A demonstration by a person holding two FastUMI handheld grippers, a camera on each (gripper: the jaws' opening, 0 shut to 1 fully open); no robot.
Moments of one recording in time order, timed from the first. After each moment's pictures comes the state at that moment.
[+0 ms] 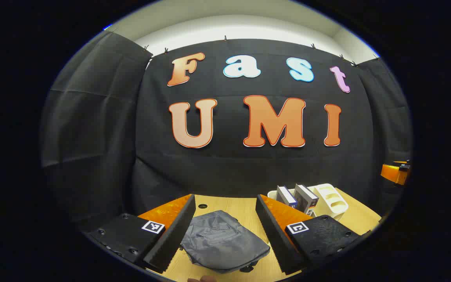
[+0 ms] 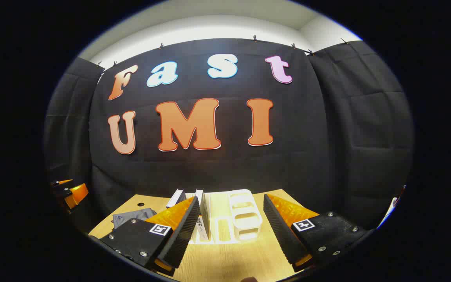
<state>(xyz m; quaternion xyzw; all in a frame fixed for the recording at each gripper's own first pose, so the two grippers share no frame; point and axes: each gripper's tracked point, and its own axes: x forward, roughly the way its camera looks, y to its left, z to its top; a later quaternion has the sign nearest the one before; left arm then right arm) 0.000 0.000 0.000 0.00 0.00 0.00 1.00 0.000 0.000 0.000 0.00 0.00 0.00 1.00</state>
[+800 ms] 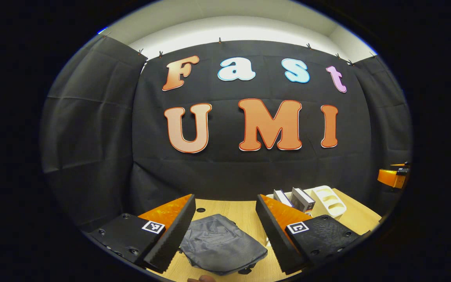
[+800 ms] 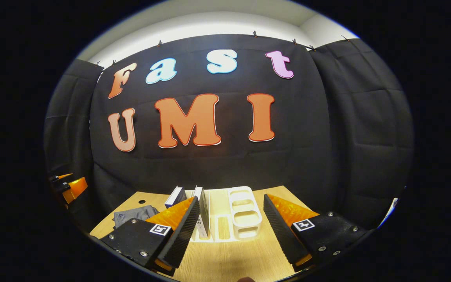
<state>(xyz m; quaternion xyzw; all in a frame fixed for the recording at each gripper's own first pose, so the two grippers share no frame) 0.006 -0.011 0.015 0.01 -0.01 -0.01 1.00 0.009 -0.010 -0.005 0.00 0.02 0.00 1.00</state>
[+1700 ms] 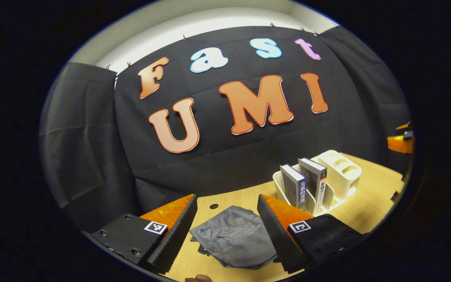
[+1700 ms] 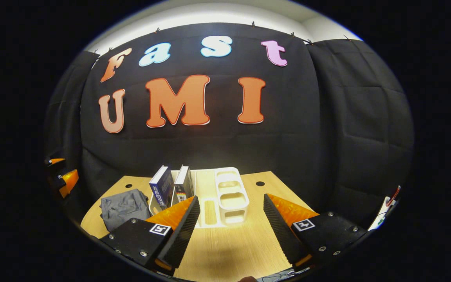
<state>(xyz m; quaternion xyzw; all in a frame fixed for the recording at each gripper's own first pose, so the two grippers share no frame) 0.023 -0.006 -0.031 0.19 0.03 -0.03 0.98 -0.001 -0.038 -0.062 -0.02 0.08 -0.04 1.00</state>
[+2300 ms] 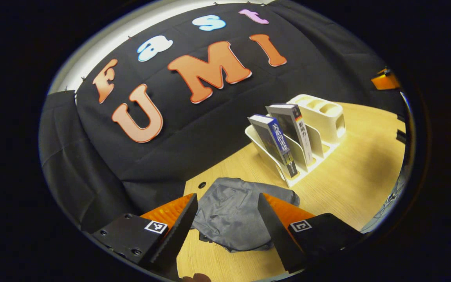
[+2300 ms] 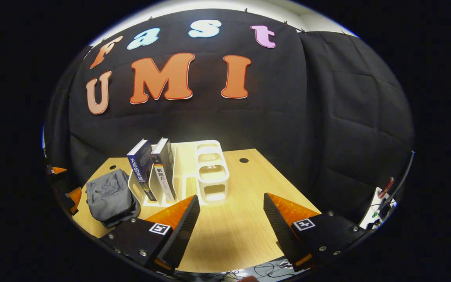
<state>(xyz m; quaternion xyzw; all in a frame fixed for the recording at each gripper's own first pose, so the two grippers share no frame) 0.027 -0.035 -0.158 0.32 0.13 -0.10 0.93 -0.024 -0.084 -0.125 -0.03 0.15 -0.10 0.98</state>
